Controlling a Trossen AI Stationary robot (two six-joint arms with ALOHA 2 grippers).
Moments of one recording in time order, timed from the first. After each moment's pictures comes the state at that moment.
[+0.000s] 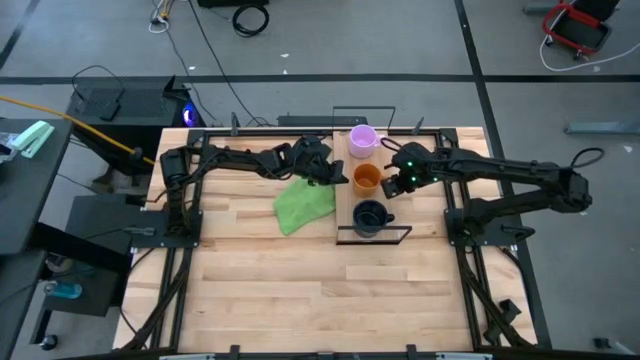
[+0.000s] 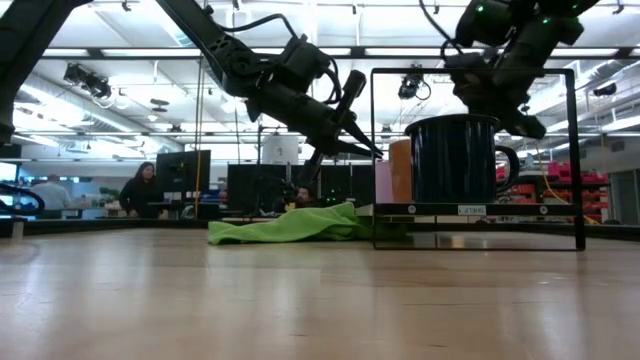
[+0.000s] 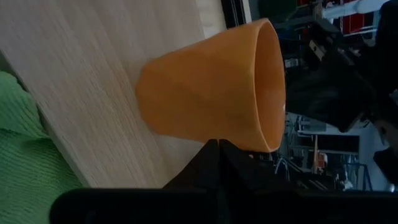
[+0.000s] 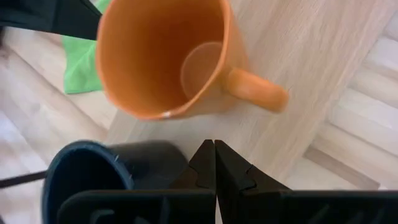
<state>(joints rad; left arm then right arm) 0.34 1.94 1.20 0.26 0.35 -1.13 -0.36 1.06 0.76 -0.68 -0.08 0.79</state>
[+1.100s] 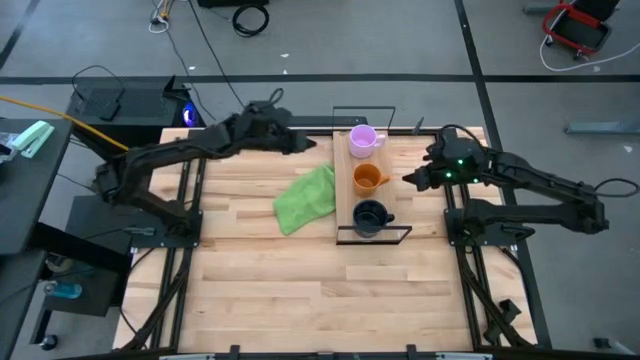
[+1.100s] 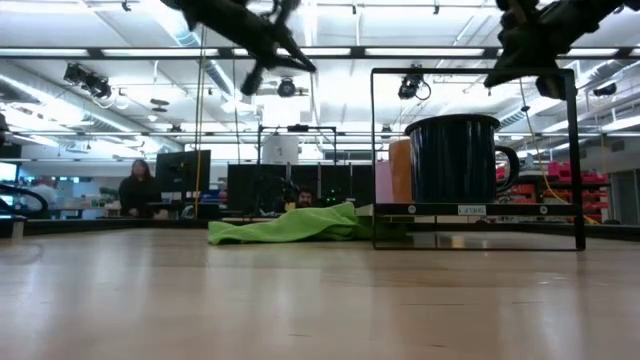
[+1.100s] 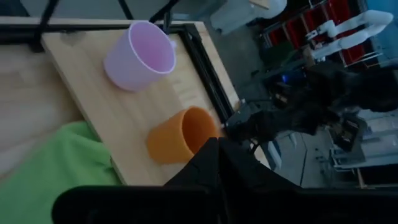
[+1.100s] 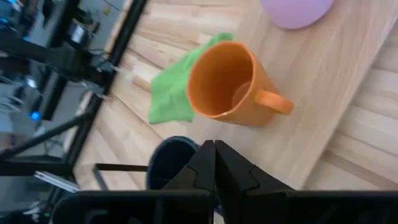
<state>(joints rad) 0.45 1.45 1.20 -0.17 0.19 -0.91 -0.36 0.65 0.76 -0.75 -0.08 0.88</state>
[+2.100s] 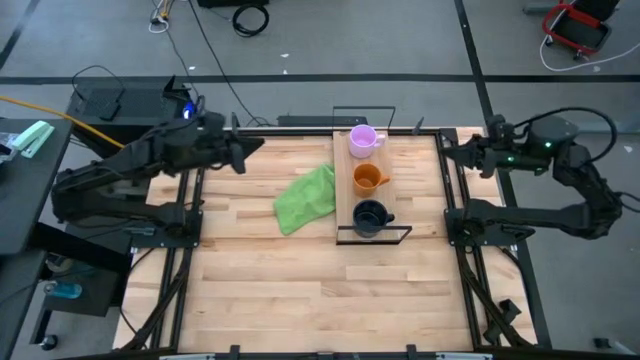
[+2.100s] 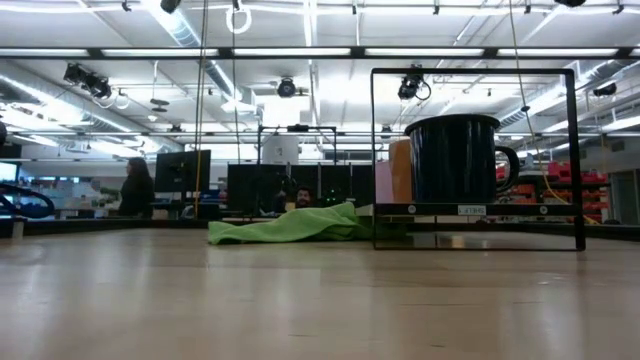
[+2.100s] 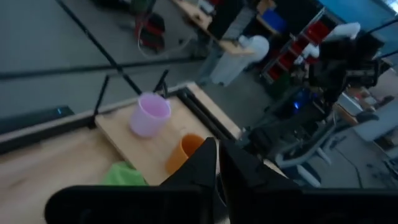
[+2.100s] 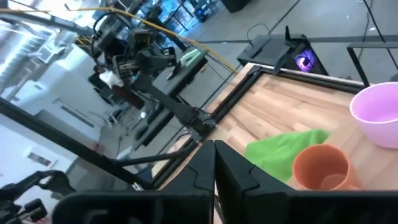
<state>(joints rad) 0.20 0.95 1.20 -0.49 -0.25 -0.67 -0.36 0.54 1.16 -0.80 -0.16 0.74</state>
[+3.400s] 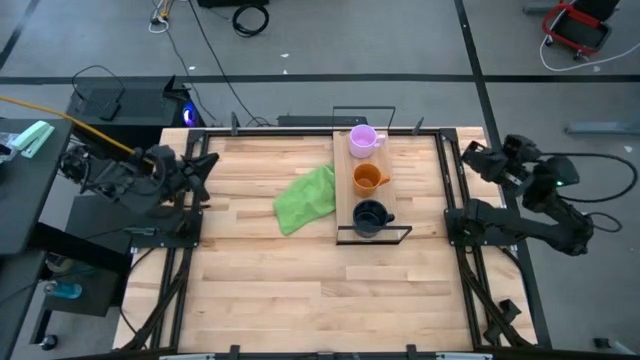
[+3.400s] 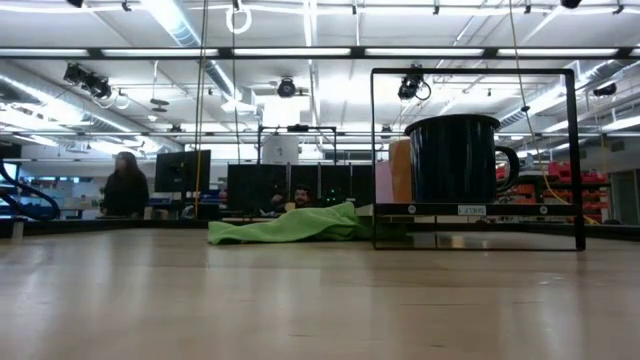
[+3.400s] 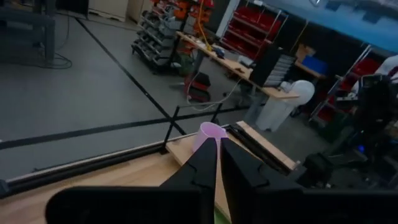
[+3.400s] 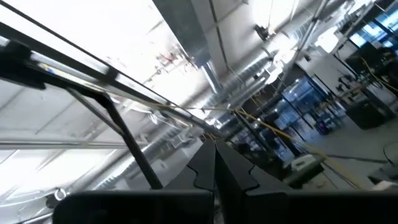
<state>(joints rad) -0.54 0.66 1.02 -0.75 -1.27 -0.83 -0.36 0.07 0.56 0.07 -0.21 0.83</state>
